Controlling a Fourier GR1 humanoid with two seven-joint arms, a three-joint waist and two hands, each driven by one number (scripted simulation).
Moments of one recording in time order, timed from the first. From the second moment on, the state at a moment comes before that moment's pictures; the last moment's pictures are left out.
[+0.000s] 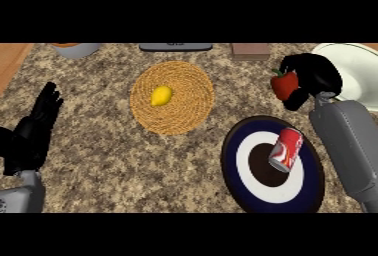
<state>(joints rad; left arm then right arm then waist) -0.12 0.24 0.15 -1.57 -0.04 0.05 0.14 -0.70 -0.36 0.07 -1.03 0.95 0.14 0.23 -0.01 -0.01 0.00</state>
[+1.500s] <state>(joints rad) -0.18 0.23 0.15 -1.57 -0.04 0.02 0.15 -0.90 -0.65 -0.38 -0.58 0.78 -0.12 -0.11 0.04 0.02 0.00</state>
